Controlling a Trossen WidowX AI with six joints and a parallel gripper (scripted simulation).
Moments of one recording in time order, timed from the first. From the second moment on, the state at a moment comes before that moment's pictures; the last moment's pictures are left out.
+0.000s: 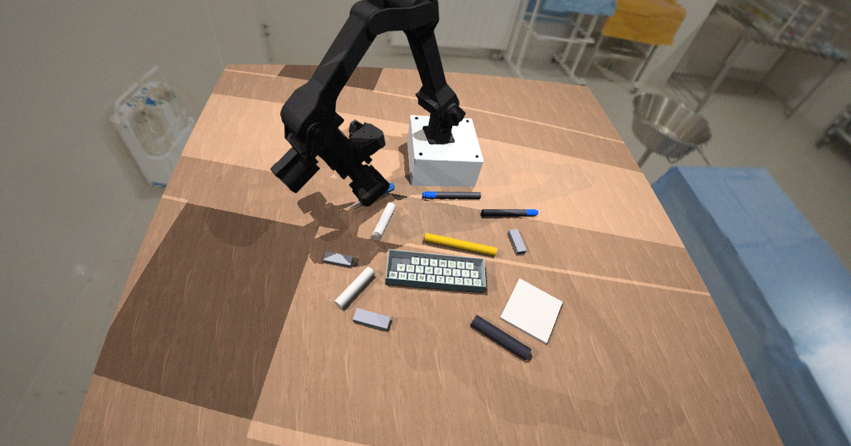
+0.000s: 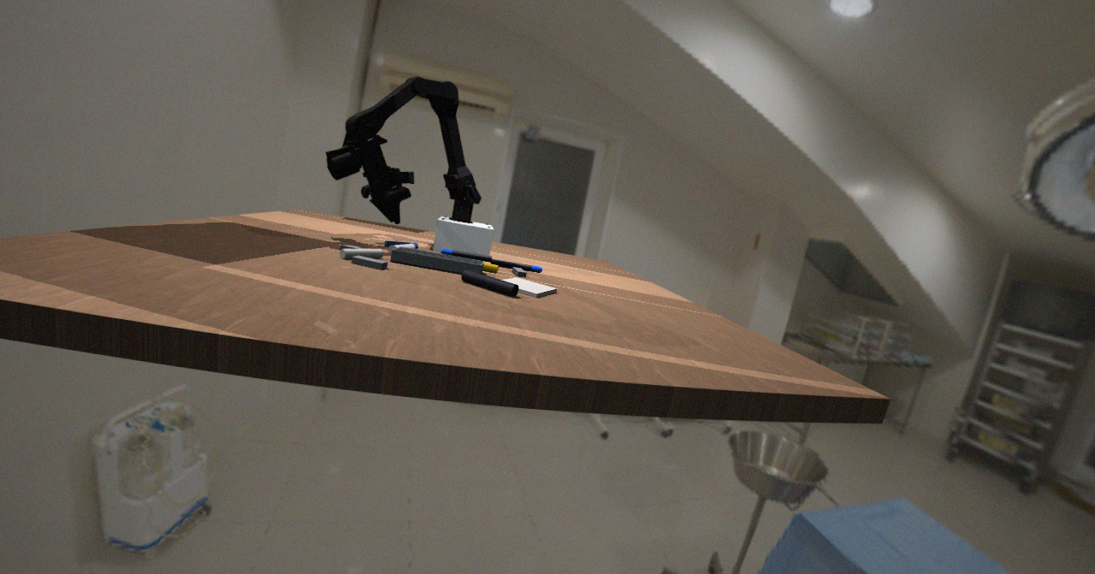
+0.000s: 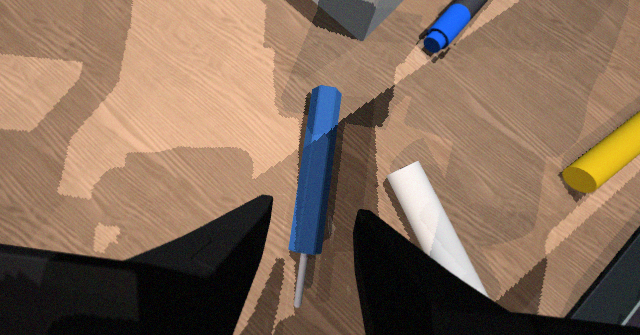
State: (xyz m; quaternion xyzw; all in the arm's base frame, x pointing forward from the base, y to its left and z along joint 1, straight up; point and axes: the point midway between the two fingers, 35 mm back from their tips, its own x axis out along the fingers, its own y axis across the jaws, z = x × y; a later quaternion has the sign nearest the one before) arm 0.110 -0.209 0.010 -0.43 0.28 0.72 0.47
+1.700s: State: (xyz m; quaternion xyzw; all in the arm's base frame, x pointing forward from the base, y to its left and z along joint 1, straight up) arm 0.112 -0.211 -0.034 -0.43 0.28 0.72 0.47
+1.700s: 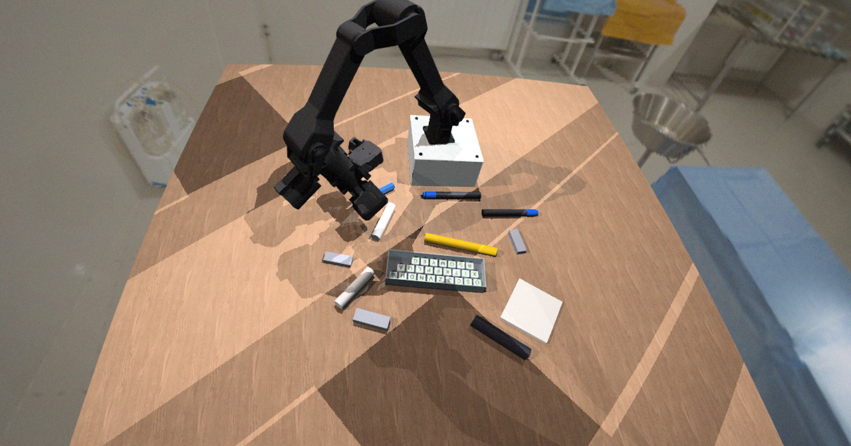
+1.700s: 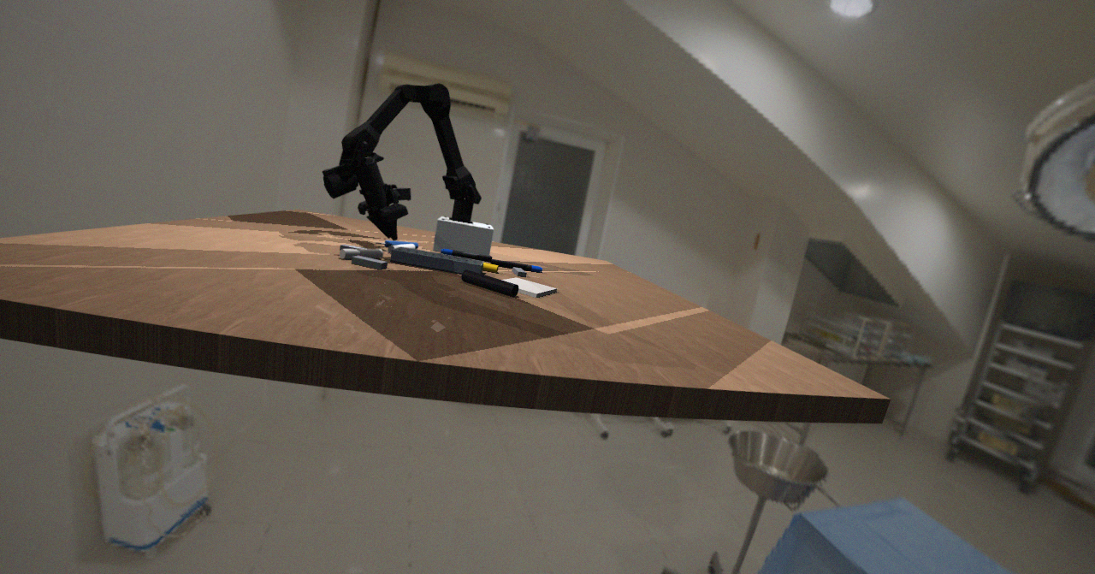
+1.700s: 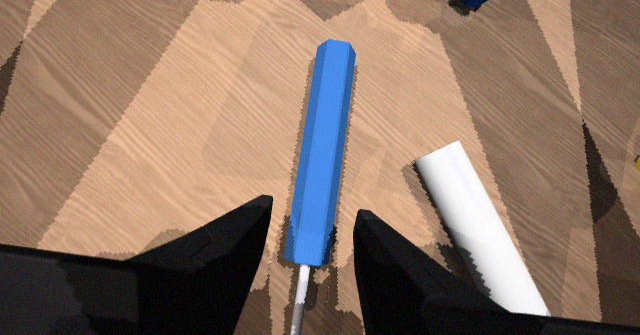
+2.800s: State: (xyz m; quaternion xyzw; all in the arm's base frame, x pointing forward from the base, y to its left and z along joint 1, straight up) arm 0.111 -0.208 -0.018 -0.42 0.28 0.72 0.47
